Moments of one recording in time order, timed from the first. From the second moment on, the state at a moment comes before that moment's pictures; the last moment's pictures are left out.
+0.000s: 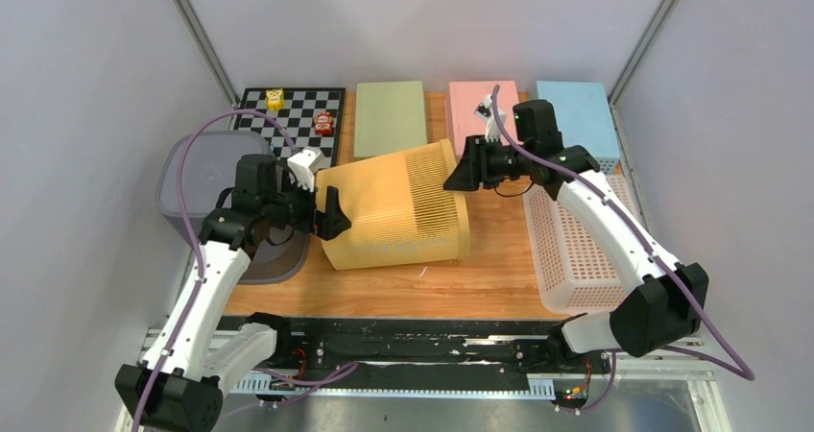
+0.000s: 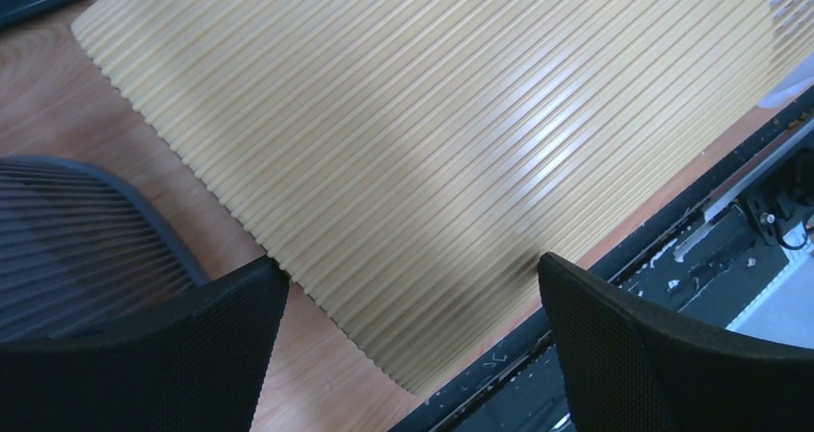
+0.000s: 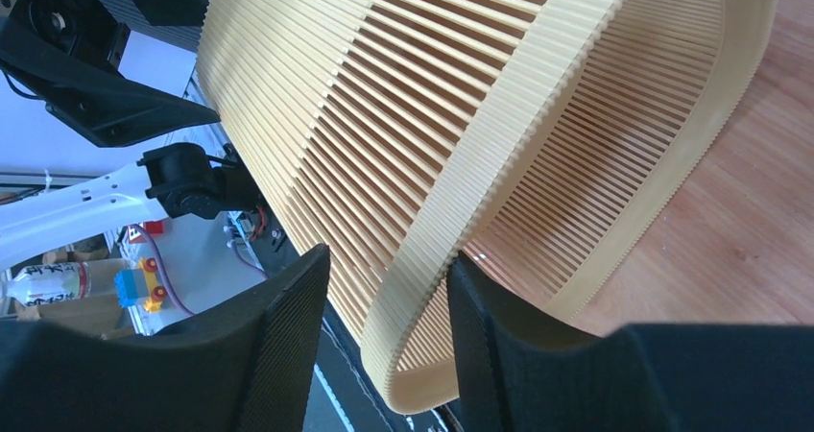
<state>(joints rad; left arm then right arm) -0.18 0.94 0.94 -0.73 0.49 0.04 0.39 1.37 1.30 -0.60 -0.70 0.29</state>
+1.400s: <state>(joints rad) -0.16 0.84 1.12 -0.65 0.66 -0.26 0.38 1.41 1.09 -0.41 -1.04 0.42</state>
